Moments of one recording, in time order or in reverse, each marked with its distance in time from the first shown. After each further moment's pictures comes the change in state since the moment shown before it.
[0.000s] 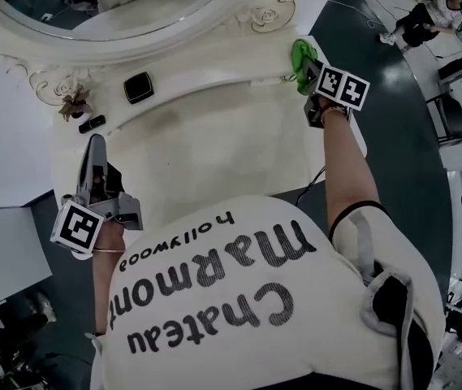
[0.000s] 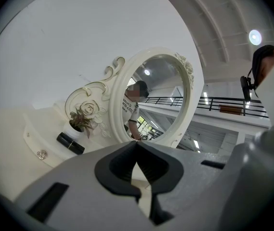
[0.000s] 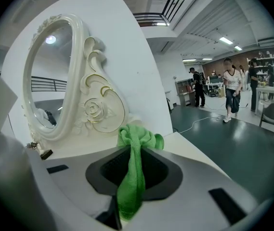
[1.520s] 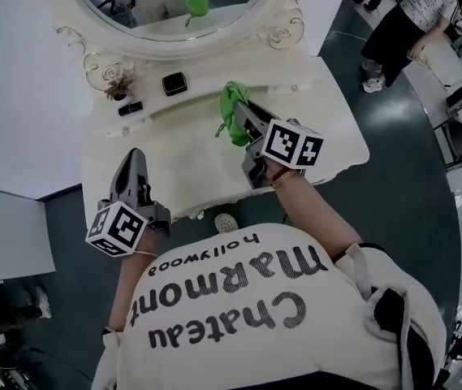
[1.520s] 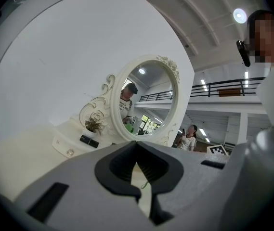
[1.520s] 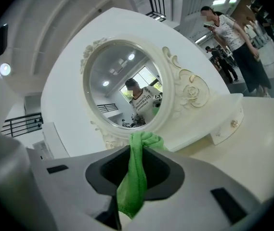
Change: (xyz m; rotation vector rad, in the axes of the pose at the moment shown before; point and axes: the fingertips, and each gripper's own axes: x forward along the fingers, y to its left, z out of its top) left arm -0.102 -0.025 -0.022 0.219 0.031 0.129; right arm -0.134 0.284 -0.061 0.192 -0.073 0.487
